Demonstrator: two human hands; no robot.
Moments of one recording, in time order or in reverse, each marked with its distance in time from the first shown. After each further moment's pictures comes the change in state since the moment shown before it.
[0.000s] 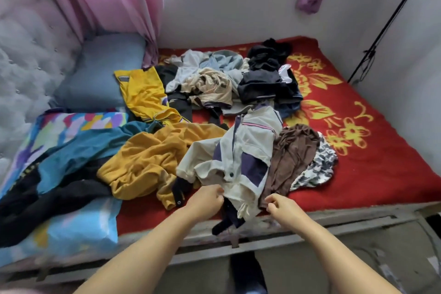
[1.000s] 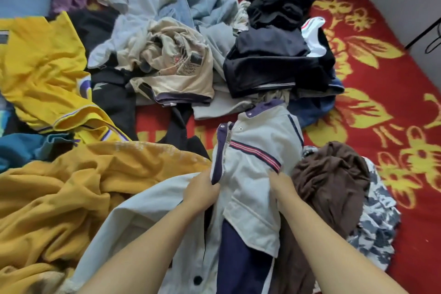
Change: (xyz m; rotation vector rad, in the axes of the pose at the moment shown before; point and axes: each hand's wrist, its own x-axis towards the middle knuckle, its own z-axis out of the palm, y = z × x) left_hand 0.467 -0.045 0.074 -0.240 0.044 -0.189; right_hand 0.488 0.078 -0.037 0.666 0.221 0.530
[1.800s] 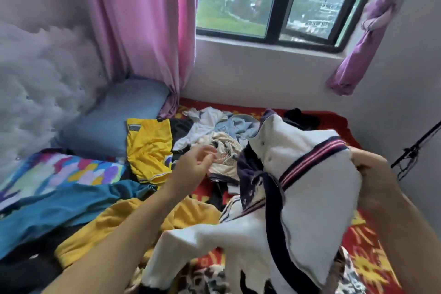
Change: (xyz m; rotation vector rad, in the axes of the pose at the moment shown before) left_hand -0.290 0.157 -0.301 -0.391 0.476 0.541; right_hand -0.449 -0.235 -0.219 0.531 -0.602 -0.695
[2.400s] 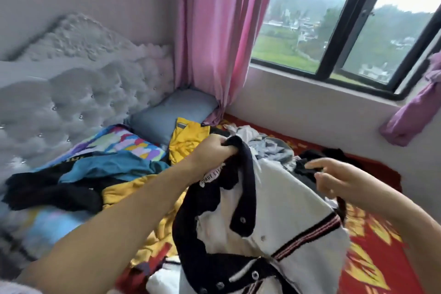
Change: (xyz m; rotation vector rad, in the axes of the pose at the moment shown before) left_hand -0.080 0.118 0.051 0.055 0.191 -0.117; right_hand -0.035 -0.046 -0.065 -1.141 -0.493 -0.183
